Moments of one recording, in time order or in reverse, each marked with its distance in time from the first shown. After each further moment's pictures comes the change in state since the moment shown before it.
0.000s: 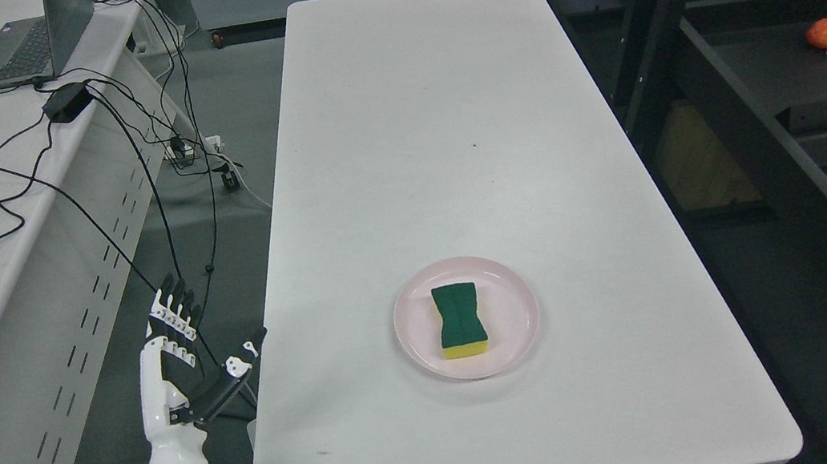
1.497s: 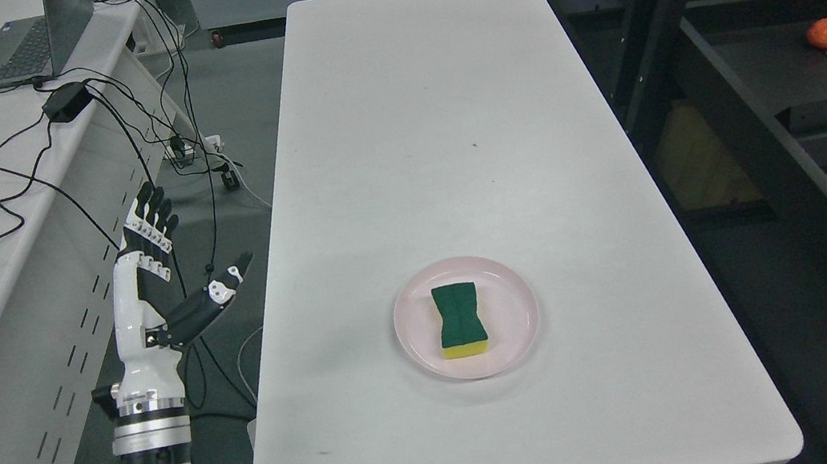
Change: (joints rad) left arm -0.211 0.112 -0.024 0.026 -0.080 -0.098 -0.055; right arm 0.000 0.000 0.000 0.000 0.000 0.000 -0.003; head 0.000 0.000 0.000
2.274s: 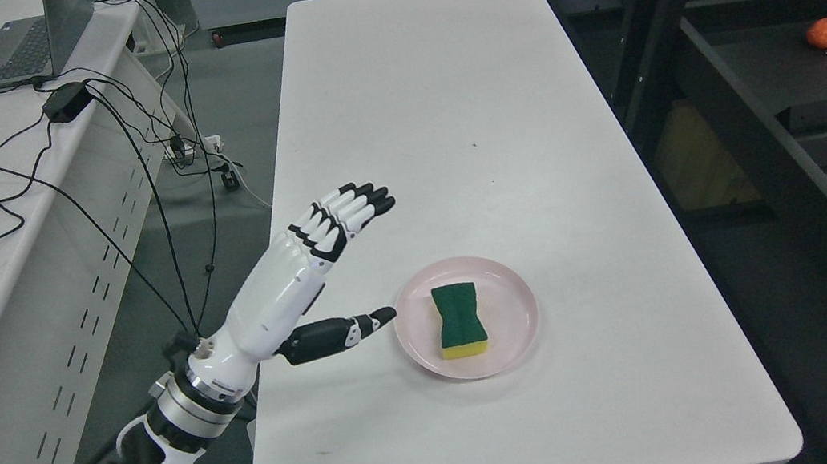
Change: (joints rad) left arm -0.147 0.186 -0.217 0.027 -0.621 -0.371 -0.201; right arm 0.000 0.000 0.000 0.000 0.000 0.000 0.004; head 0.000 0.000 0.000
